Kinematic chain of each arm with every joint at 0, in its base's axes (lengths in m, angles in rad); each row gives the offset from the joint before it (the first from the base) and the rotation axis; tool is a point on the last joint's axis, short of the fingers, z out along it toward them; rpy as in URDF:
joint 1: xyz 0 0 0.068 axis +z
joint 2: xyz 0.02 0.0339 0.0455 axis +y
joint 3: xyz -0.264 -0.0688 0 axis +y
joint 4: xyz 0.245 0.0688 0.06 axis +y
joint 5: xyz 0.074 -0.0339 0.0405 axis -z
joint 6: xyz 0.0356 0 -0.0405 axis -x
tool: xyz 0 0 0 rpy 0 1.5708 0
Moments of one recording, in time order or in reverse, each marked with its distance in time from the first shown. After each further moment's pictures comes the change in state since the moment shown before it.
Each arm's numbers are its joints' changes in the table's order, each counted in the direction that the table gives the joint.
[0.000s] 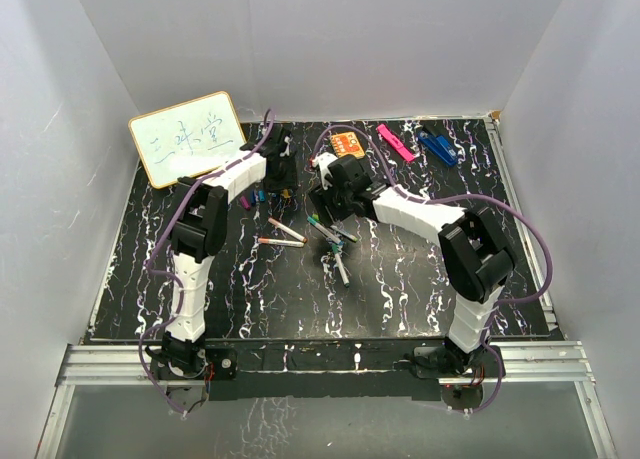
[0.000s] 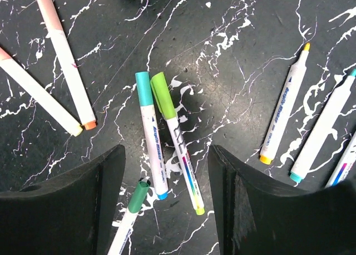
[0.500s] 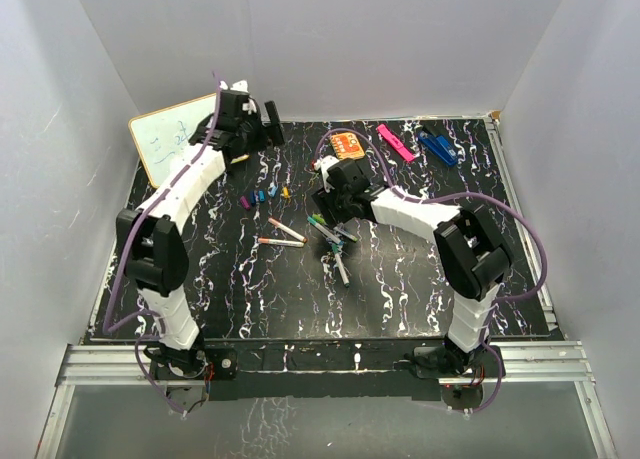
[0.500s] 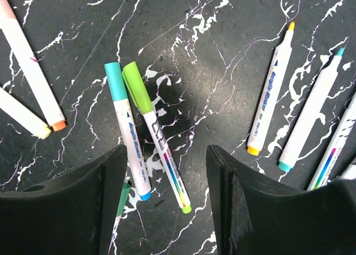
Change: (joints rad) left arm 0.071 -0.387 0.103 -0.101 0.056 0.061; right arm 0.011 0.017 0.014 0.010 0.081 0.000
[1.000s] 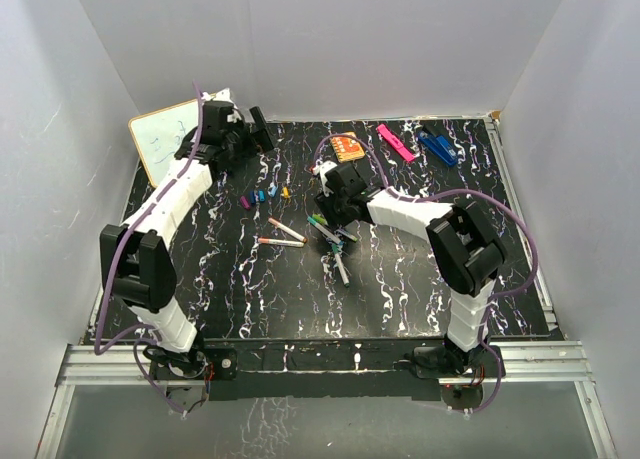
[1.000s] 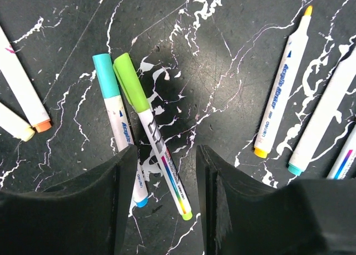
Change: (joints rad) left arm 0.052 -0.160 0.183 -0.108 0.035 0.069; right arm 0.000 0.045 0.000 0.003 0.012 0.000
